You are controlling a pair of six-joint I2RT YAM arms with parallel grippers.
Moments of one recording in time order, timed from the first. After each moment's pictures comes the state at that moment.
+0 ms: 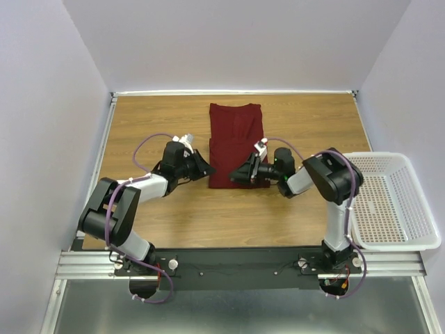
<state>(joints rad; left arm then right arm) -0.36 1.54 0.62 0.35 0.43 -0.78 0.48 2.07 0.69 1.13 -0.83 1.17</state>
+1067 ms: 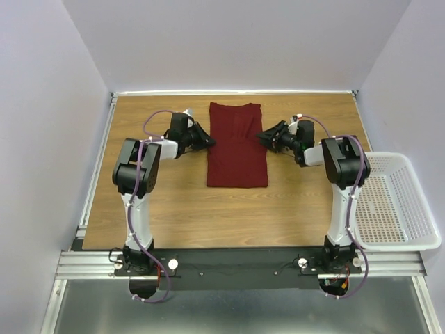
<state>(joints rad) -0.24 2.11 1.22 0.29 0.44 -0.80 0.14 2.22 1.08 0.81 -0.67 1.14</state>
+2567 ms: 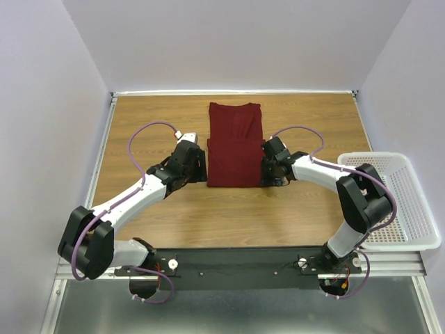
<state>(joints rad) -0.57 1.27 0.81 -0.34 -0.19 -0.50 0.55 1.68 0.96 -0.39 0.08 0.57</state>
